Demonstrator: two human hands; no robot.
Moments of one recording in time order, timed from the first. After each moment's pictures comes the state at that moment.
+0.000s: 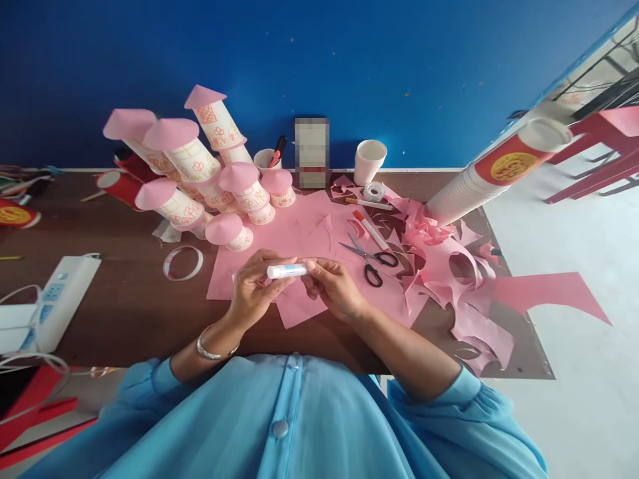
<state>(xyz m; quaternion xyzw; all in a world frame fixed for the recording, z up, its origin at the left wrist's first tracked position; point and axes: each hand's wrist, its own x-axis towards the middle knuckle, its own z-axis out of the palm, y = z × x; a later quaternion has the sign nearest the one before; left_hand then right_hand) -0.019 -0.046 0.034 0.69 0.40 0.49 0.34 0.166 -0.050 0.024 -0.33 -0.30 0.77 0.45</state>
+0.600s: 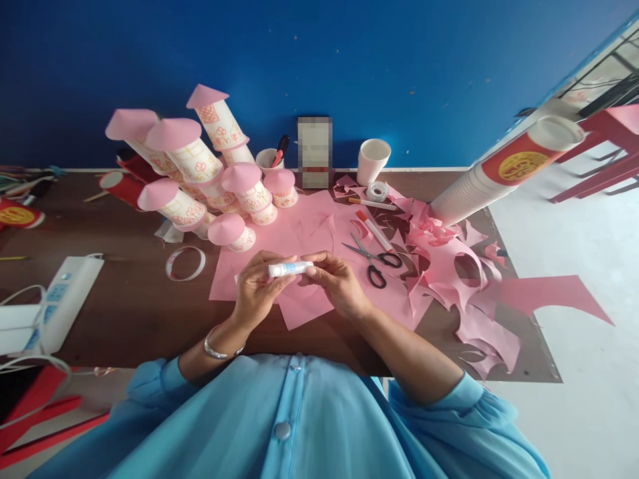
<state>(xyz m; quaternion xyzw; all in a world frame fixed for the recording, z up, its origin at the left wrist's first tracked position) -0.019 -0.045 0.028 0.68 0.42 0.51 0.33 0.168 -0.045 0.014 -0.34 -0.31 0.73 0.50</state>
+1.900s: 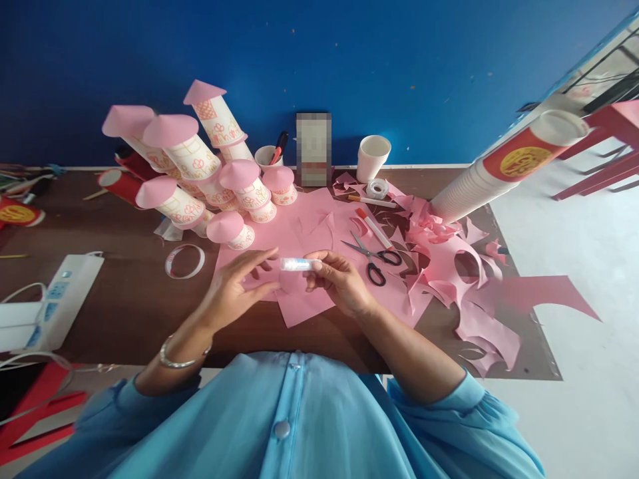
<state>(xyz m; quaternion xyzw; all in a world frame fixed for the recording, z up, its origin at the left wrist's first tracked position) -0.068 -0.042 0.045 0.81 0.41 0.34 0.25 0.176 -0.047 0.020 -0.31 -0.30 0.76 0.48</state>
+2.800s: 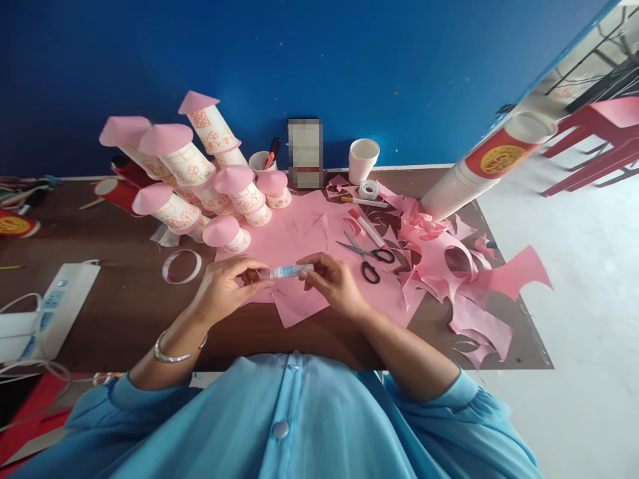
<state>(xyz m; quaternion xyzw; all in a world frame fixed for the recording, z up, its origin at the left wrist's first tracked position) -0.063 -0.033 0.059 0.82 0.41 0.34 0.22 0.178 -0.052 0.028 -0.41 -0.50 0.60 0.47</state>
